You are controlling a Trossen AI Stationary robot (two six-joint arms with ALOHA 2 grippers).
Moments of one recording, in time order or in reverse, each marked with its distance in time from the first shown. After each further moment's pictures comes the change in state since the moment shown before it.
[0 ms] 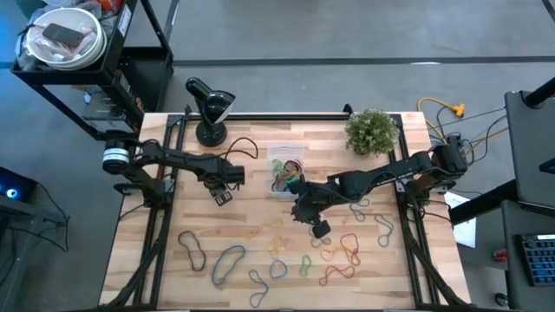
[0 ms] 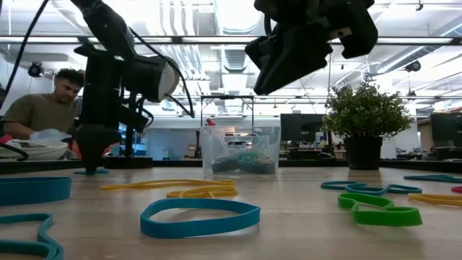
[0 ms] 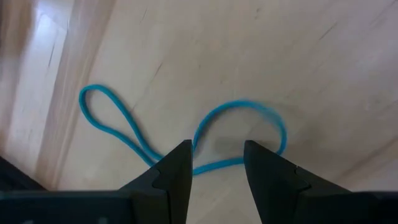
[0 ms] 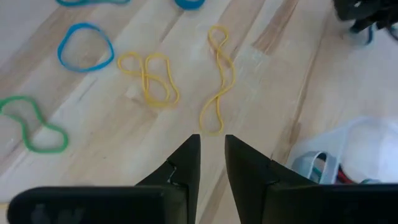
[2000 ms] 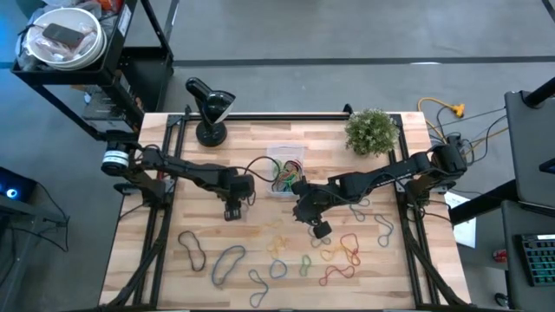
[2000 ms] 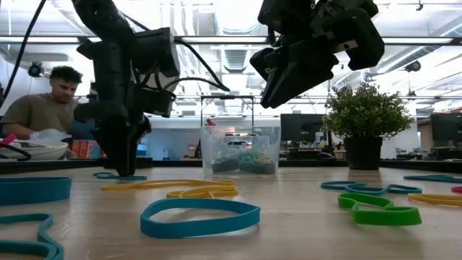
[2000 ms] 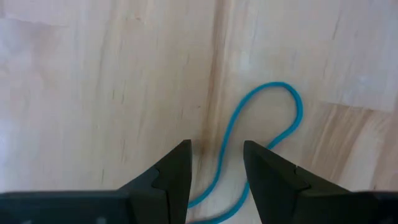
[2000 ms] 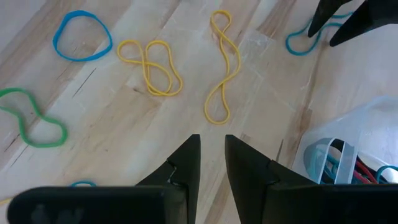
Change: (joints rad) left arm -0.156 -0.004 0.016 0.337 0.218 0.315; right arm -0.001 0.000 -0.046 0.034 0.002 0.033
